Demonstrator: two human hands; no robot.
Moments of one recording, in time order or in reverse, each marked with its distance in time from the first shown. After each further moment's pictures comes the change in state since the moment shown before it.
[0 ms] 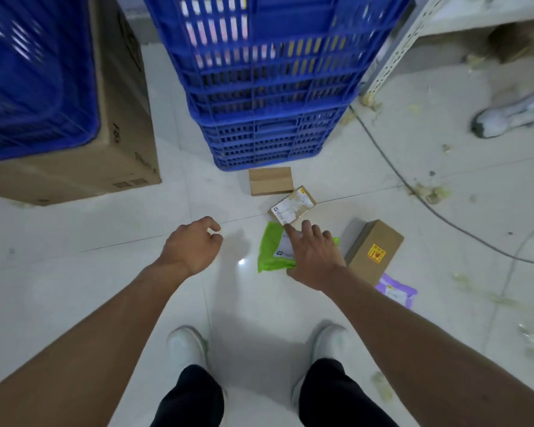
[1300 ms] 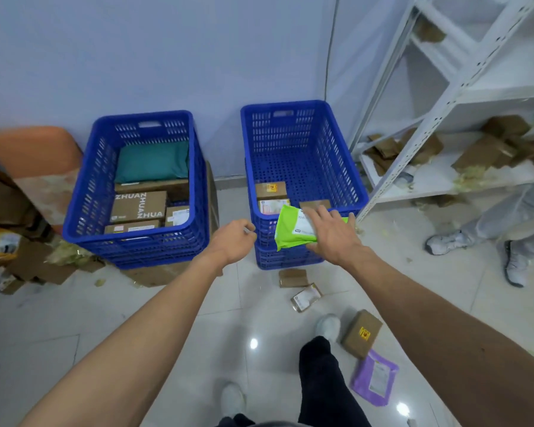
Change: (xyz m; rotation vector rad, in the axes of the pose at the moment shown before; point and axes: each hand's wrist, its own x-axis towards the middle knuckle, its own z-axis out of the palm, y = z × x) left_hand -0.219 0.116 -0.399 -0.221 0.154 0.178; right_hand -0.140 -0.073 -0.494 0.003 0.328 0.012
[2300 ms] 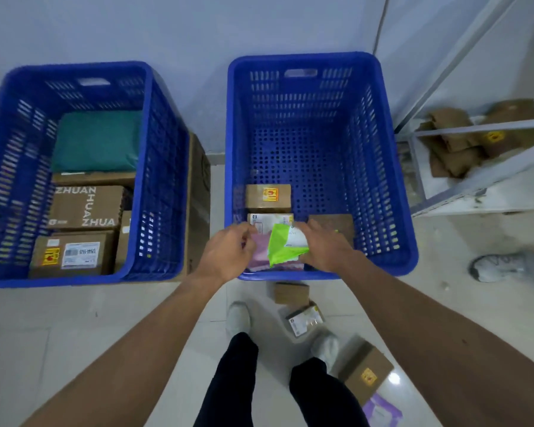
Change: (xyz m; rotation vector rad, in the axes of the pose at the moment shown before) left_hand 0.293 -0.005 0.073 0.111 0.075 0.024; right_hand 0.305 0.117 0.149 0.152 -0.396 -0.168
